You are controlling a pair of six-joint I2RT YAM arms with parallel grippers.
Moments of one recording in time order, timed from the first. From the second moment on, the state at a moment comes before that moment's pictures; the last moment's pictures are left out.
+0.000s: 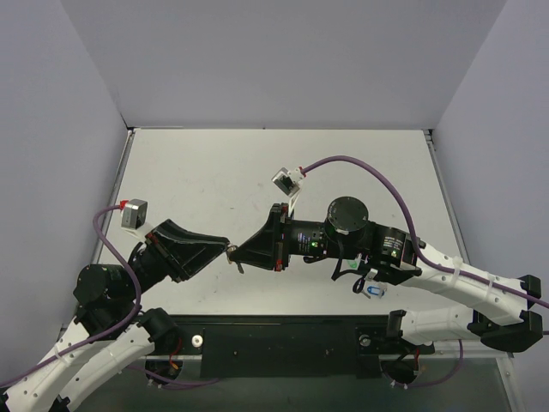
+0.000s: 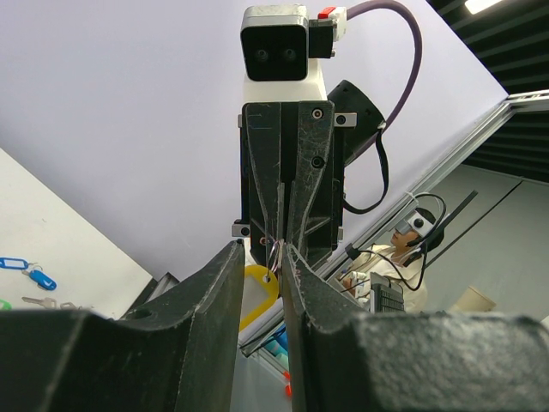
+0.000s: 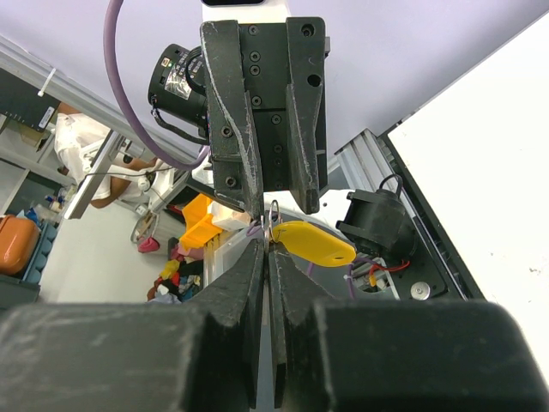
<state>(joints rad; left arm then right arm) -0.80 0.37 0.67 0.18 0.26 -1.09 1.23 1.16 1.31 -0.19 -0.21 0.76</state>
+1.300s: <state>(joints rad) -0.80 0.36 0.67 0.18 0.26 -1.09 1.24 1.16 1.29 -0.18 -0.21 0.77</state>
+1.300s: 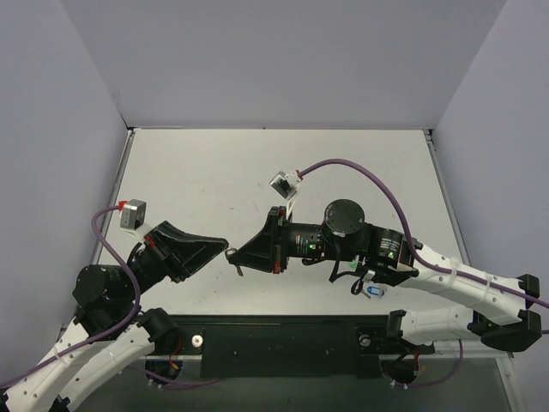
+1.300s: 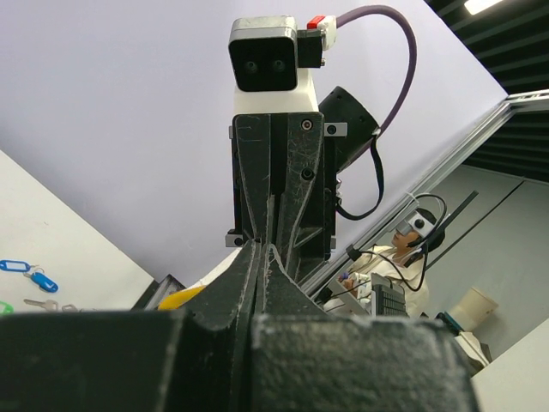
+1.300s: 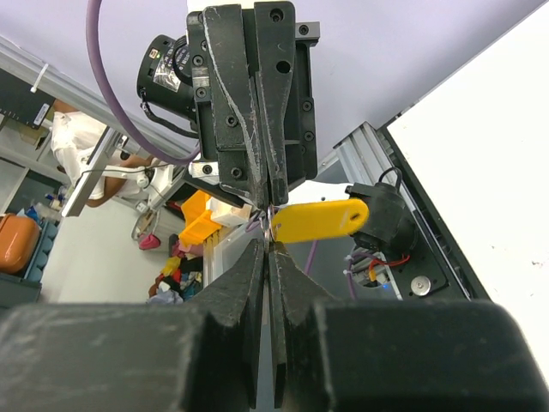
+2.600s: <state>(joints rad) -0.80 0.37 0.80 -0.15 0.37 -0.76 1.24 1.19 1.37 -0.38 -0.22 0.72</state>
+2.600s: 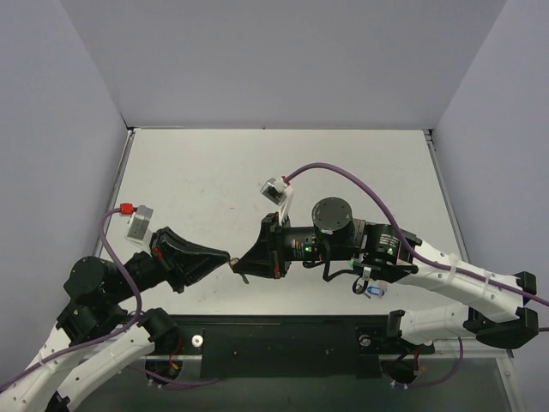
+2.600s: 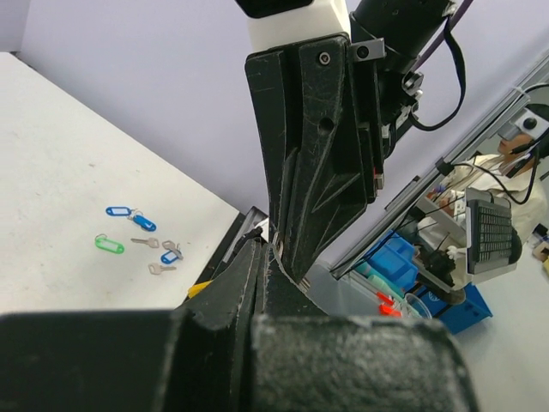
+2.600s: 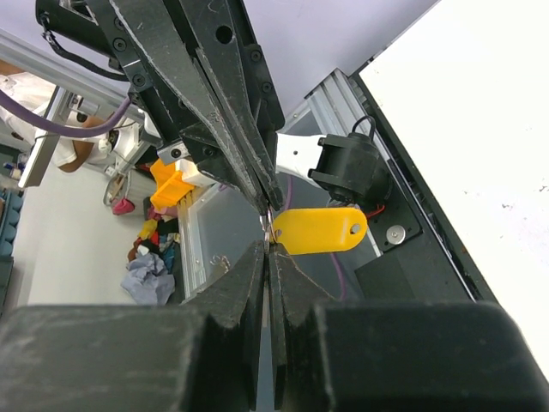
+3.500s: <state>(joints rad) -0.80 0.47 0.93 -0.45 0.42 -0.54 1.24 1.33 1.55 -0.68 -0.22 0.68</state>
